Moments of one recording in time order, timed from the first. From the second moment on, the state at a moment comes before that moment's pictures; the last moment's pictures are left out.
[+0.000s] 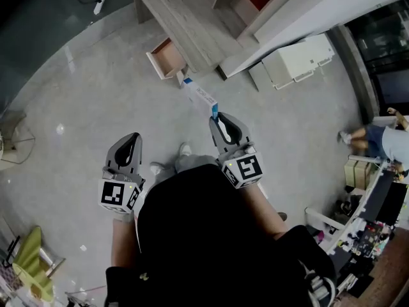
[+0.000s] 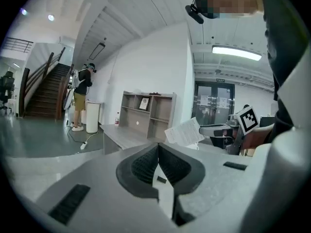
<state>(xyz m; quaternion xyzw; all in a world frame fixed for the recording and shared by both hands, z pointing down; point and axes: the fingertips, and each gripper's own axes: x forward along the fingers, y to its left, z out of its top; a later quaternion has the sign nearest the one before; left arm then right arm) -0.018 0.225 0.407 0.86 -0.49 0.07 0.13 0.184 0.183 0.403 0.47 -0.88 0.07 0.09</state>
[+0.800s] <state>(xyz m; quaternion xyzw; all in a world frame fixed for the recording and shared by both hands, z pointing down) 0.064 0.161 0.419 0.84 -0.51 0.09 0.14 0.251 0.100 0.422 0.44 -0.89 0.09 0.08</state>
